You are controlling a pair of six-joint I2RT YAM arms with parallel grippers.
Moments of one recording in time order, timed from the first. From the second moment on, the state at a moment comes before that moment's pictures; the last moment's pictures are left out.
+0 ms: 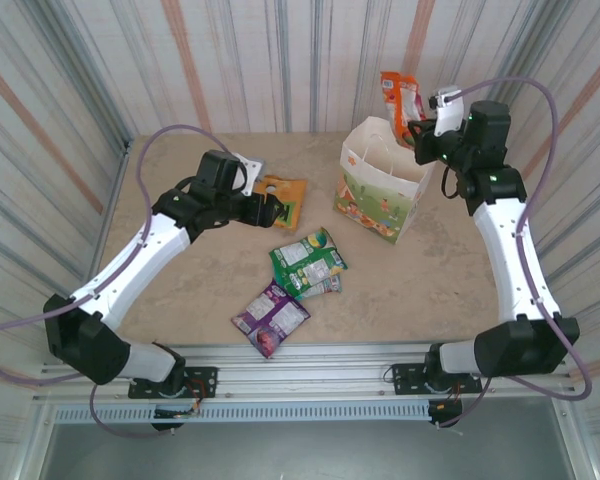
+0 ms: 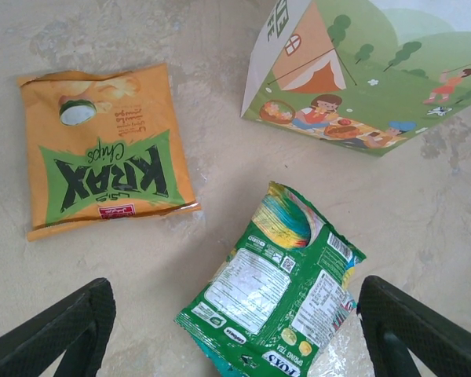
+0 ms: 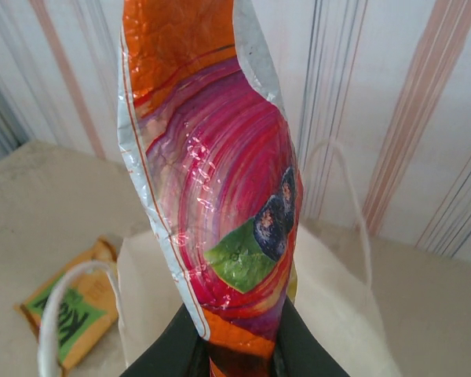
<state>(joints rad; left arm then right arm) -0.52 1.40 1.33 -0.69 0.18 -0.19 0.06 1.36 1.49 -0.45 -0.33 -0.07</state>
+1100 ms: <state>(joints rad) -0.52 1.46 1.35 -0.72 0.27 -0.21 0.02 1.41 1.45 -0.51 -0.43 -0.05</state>
